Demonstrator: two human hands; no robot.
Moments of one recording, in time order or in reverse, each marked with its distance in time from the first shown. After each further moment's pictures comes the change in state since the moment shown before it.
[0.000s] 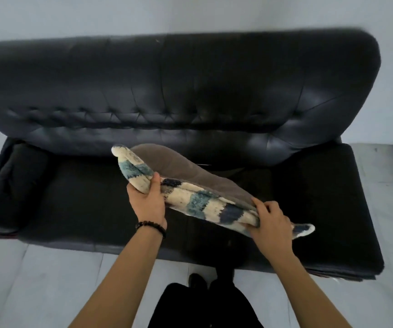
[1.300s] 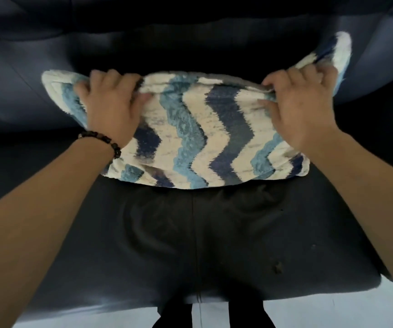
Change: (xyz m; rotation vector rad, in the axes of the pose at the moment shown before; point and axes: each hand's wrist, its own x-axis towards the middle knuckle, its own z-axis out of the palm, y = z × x) left_hand 0.411 -0.216 0.162 1.349 -0.521 1.233; right_hand 0.357 0.004 0.221 -0.417 0.262 -0.176
